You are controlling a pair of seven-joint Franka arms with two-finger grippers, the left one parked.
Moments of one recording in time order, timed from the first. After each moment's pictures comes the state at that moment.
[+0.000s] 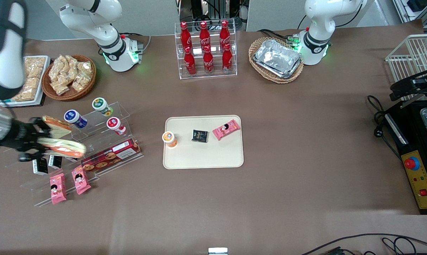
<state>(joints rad) 0.29 0.24 -0.36 -1.48 0.18 1.66 1.56</state>
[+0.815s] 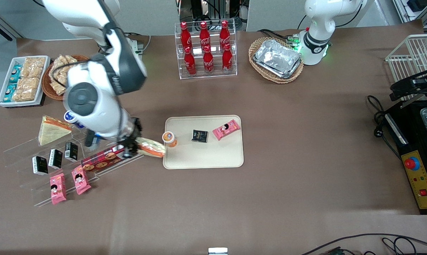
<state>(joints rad) 0.70 0.38 -0.36 -1.48 0.13 1.82 2.04</state>
